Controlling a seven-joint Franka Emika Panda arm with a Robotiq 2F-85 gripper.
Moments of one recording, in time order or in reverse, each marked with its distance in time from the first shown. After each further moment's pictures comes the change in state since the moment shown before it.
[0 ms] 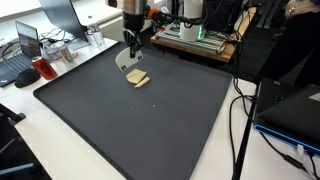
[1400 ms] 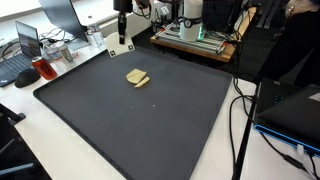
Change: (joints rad) arm -0.318 -0.170 0.140 -0.225 0.708 0.296 -0.368
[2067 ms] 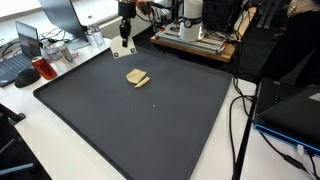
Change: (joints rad) arm 0.009 0.030 0.000 -0.059 0.174 0.097 0.026
